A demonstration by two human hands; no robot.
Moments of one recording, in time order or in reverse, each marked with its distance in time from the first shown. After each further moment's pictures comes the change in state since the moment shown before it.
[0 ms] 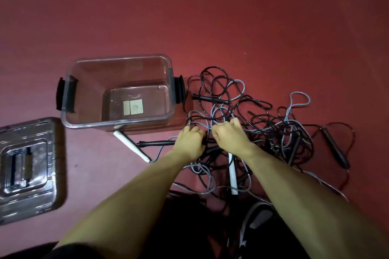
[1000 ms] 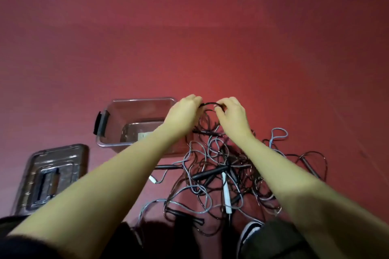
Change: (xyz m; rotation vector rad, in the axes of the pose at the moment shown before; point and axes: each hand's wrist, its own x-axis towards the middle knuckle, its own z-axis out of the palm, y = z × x) left_hand -0.081 0.043 -0.176 -0.093 0.714 0.183; right_hand -0.045 -0.035 -0.156 0.602 0.723 0.128
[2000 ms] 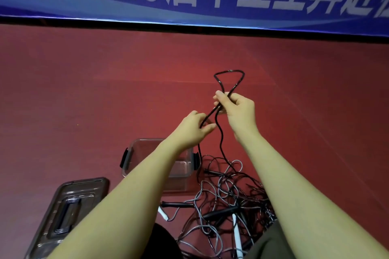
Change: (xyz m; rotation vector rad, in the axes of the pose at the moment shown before) left_hand -0.026 0.039 -0.108 -0.248 -0.007 -0.129; right_hand 0.011 -0.140 -0.078 0.794 0.162 -0.024
